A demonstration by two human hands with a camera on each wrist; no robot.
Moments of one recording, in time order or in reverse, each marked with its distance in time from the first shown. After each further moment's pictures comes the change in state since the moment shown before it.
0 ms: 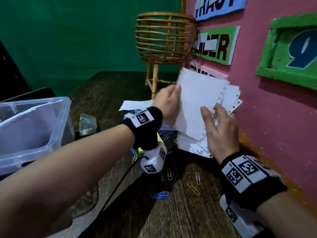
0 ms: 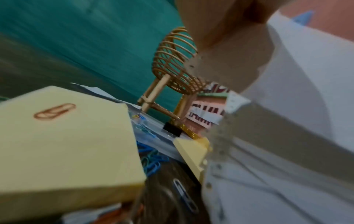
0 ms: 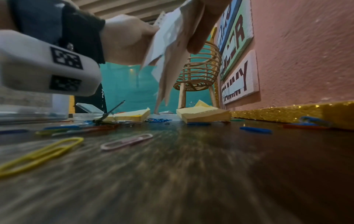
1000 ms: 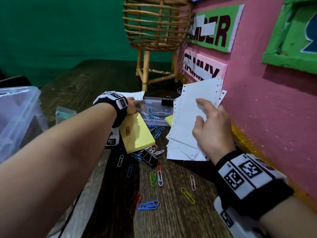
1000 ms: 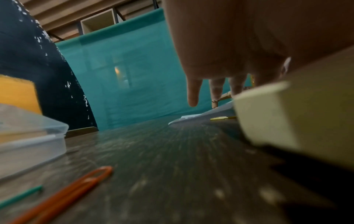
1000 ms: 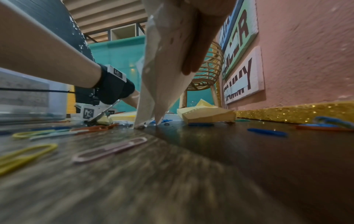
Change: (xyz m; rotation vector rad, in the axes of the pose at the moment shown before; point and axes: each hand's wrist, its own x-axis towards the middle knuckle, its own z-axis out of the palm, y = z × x) left_hand 0.077 -0.142 -0.042 0.995 -0.508 -0.312; right_hand 0.012 0.007 0.012 -0.190 -0.156 -0.022
